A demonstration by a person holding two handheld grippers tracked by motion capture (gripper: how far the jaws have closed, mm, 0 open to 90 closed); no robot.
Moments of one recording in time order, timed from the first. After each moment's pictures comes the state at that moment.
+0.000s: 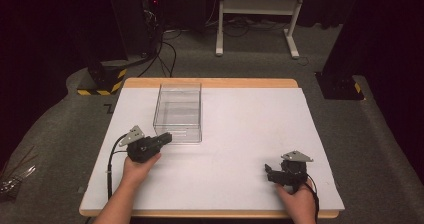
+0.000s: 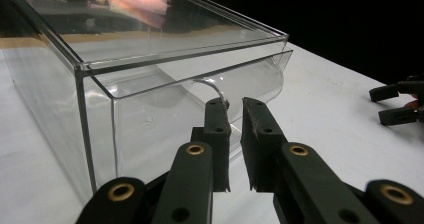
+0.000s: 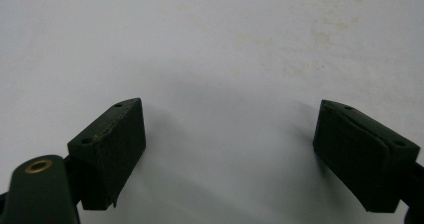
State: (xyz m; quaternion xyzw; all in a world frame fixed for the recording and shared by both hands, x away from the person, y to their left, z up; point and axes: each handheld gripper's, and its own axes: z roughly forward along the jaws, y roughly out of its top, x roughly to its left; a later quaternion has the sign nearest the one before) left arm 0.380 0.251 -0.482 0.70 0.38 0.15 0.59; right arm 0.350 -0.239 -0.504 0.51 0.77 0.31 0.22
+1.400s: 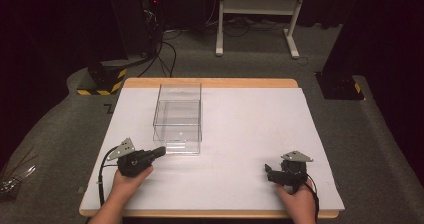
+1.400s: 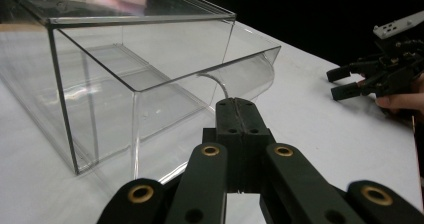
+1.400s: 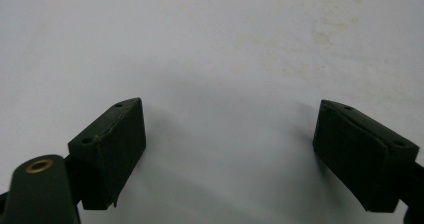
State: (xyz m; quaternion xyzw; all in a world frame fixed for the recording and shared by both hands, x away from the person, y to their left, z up) left arm 0.337 0.264 -0.479 0.72 0.35 0.13 0.58; right arm 0.349 -0.239 -0.504 0.51 0.77 0.31 0.22
